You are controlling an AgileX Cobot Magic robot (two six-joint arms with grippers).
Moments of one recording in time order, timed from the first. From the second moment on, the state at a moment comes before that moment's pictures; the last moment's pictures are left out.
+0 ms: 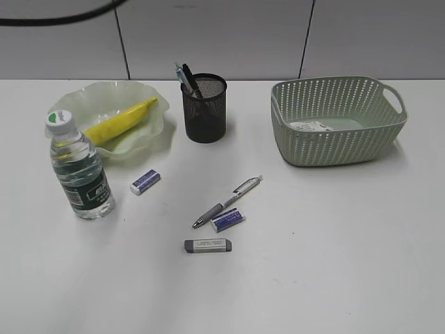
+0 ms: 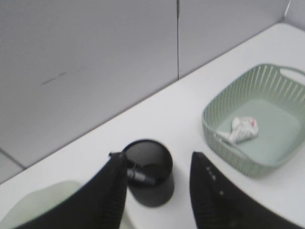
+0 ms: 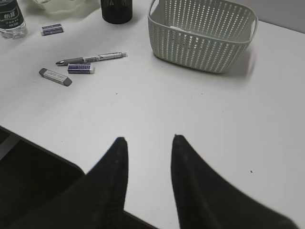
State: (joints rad) left arm -0.56 1.59 -1.46 -0.01 0.48 0.12; right arm 0.55 -0.01 -0.51 -0.06 1.04 0.01
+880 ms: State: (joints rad) left arm -0.52 0.52 -1.01 0.15 1.22 -0.09; right arm 0.55 -0.01 -0.51 -0.06 1.04 0.01
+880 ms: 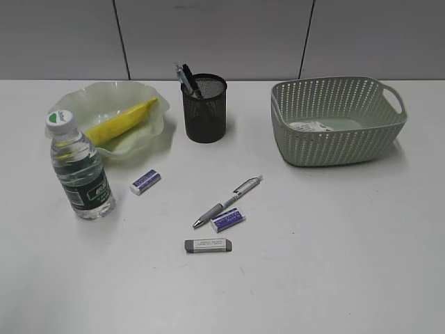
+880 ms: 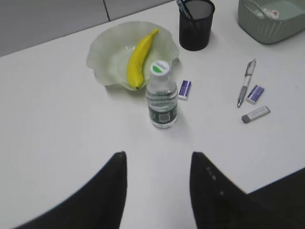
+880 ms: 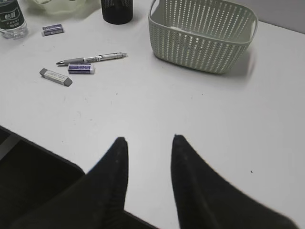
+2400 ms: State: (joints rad) left arm -0.52 -0.01 -0.54 0.10 1.06 -0.09; right arm 0.66 1.94 -1.53 0.21 0.98 0.83
